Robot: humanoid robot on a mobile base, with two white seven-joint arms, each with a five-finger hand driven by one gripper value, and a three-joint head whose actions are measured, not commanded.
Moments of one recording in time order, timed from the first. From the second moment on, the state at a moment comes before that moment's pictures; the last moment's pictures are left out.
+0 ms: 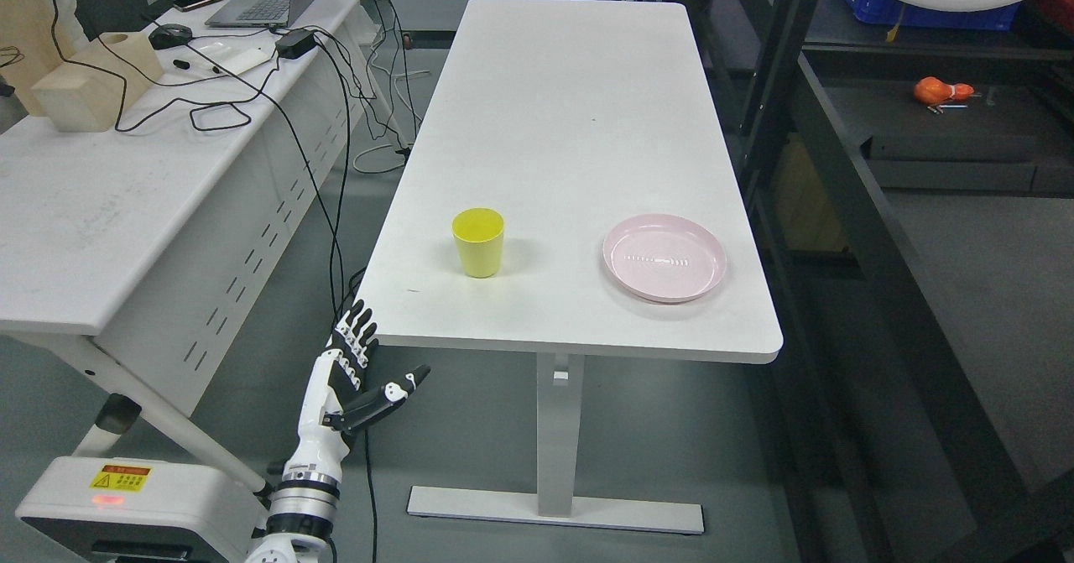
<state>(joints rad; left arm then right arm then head) -0.10 0.00 0.03 -1.57 0.17 -0.07 0.03 0.00 0.00 0.16 -0.24 0.05 0.11 0.09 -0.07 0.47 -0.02</state>
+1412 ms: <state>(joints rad) -0.32 0.02 0.12 -1.42 0.17 -0.05 0.02 0.00 0.00 0.16 -0.24 0.05 0.11 0.09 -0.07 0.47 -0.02</state>
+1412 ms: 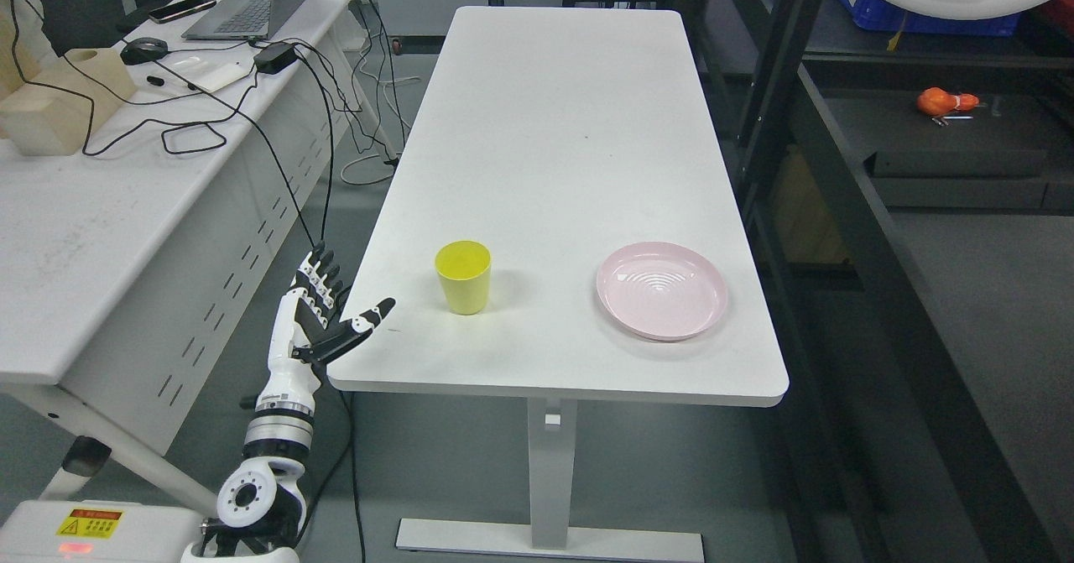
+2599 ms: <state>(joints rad) -0.52 0.00 0.09 -1.14 0.17 -0.06 -0.03 0.00 0.00 0.16 -0.24 0.05 0.11 0.09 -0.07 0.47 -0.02</state>
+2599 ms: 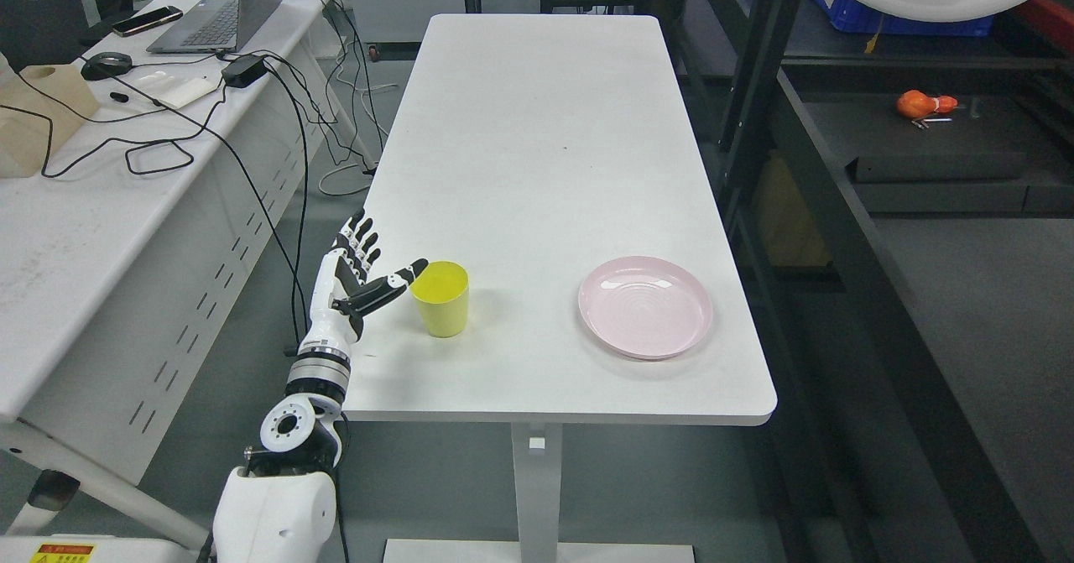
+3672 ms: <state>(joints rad) -0.52 0.00 -0.05 -1.05 0.17 -0.12 -0.08 0.00 0.00 0.16 -0.24 0.05 0.11 0.09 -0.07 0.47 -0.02</state>
